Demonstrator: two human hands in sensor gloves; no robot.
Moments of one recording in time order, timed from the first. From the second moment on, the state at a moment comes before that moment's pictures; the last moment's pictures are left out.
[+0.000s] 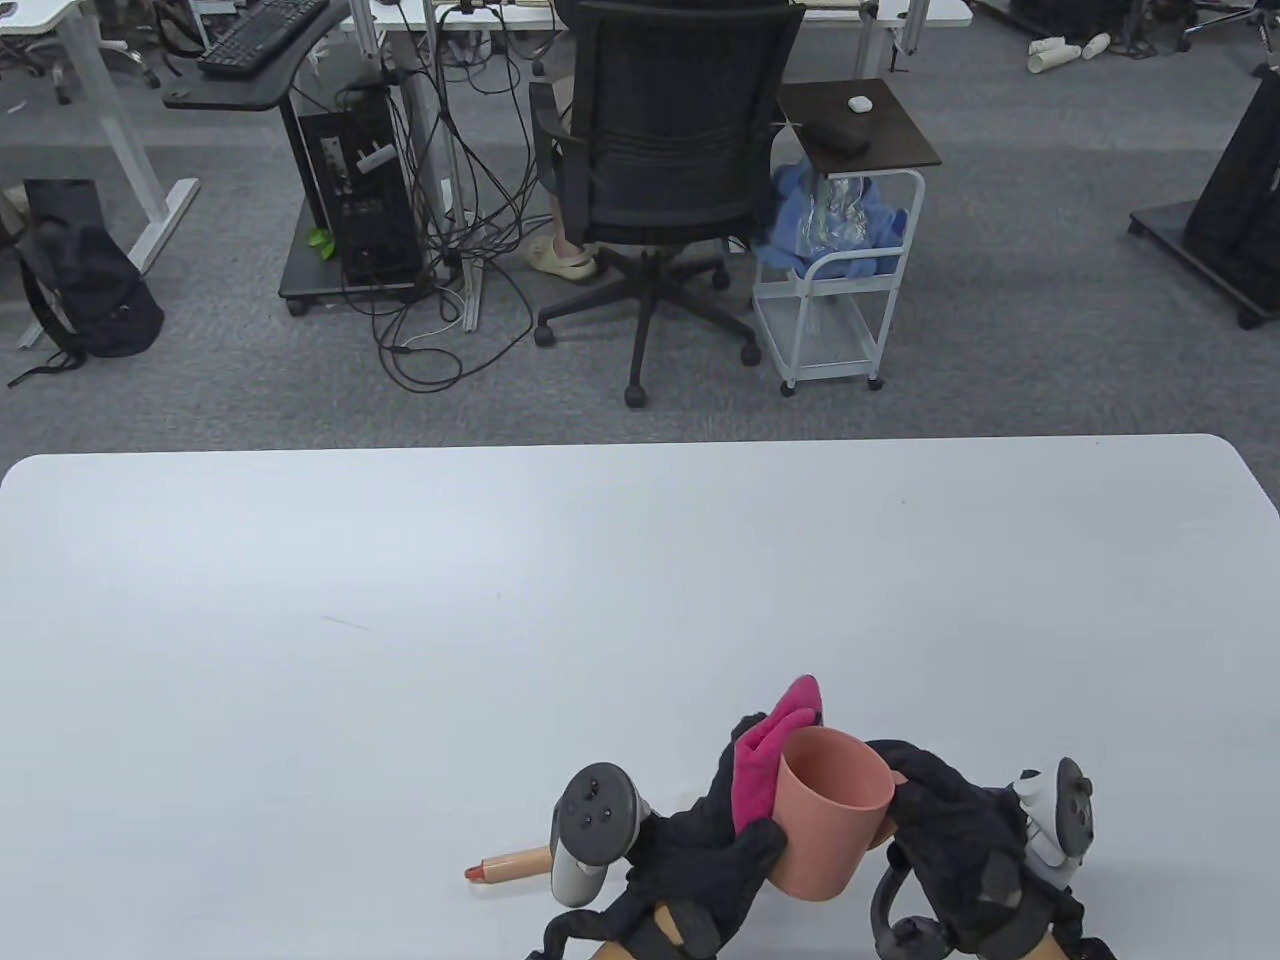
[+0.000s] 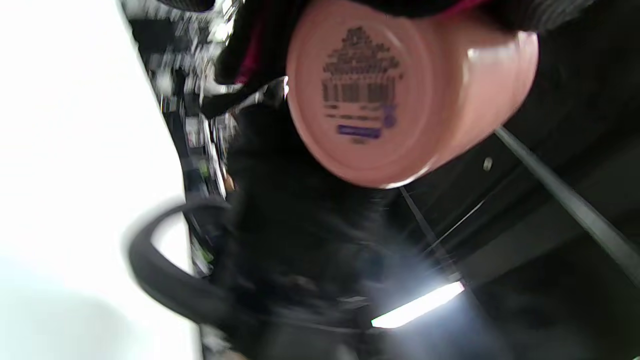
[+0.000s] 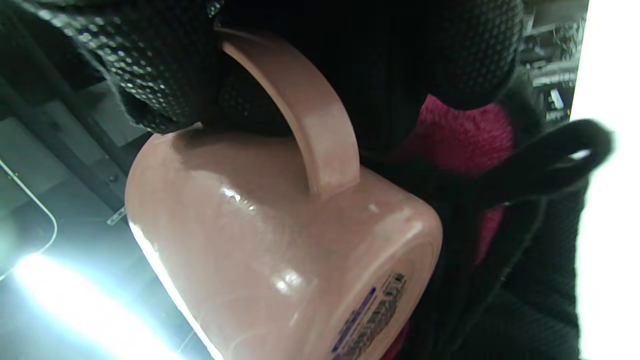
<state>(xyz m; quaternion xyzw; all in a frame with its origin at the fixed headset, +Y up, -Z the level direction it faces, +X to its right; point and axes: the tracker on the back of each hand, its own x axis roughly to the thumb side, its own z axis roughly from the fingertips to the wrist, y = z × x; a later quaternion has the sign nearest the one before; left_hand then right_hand) -0.025 -0.718 -0.282 -0.17 -0.35 0.72 0.58 0.218 -0.706 -0.292 0.29 0.02 0.57 0.77</state>
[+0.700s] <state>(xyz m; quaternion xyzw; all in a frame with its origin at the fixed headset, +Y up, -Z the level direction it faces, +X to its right) -0.079 -0.732 -0.303 -0.09 -0.19 0.88 0.42 0.271 -0.717 -0.309 0.12 -0.07 0.80 0.59</state>
